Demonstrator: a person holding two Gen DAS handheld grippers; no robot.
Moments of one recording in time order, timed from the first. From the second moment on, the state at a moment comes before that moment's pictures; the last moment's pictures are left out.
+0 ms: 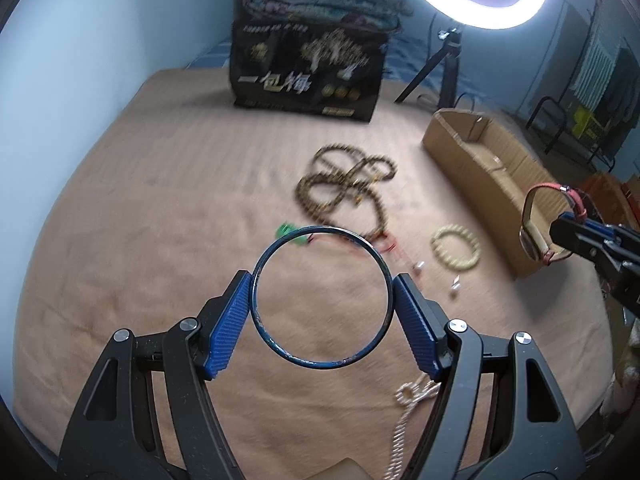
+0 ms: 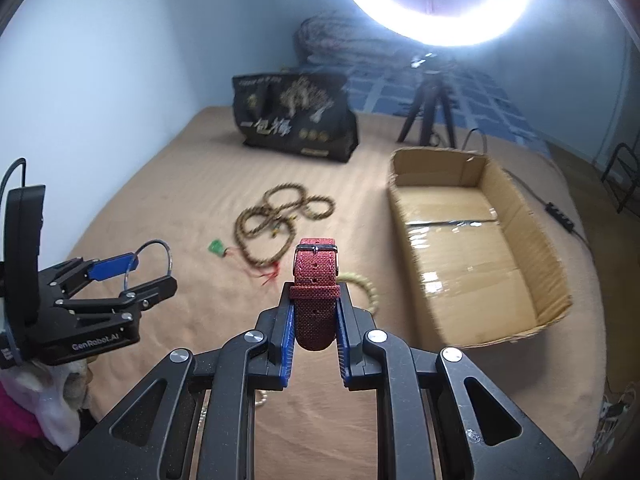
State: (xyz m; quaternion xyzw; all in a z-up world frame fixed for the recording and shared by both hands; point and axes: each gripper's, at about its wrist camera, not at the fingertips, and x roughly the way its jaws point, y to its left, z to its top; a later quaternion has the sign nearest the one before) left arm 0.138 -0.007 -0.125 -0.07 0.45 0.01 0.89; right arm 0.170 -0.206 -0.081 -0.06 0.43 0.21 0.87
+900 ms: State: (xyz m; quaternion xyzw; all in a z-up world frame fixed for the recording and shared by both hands) left arm 0.272 -0.126 -0.086 -0.04 0.41 -0.08 0.91; right arm 0.229 -0.329 -0.078 -0.01 0.43 0.09 0.90
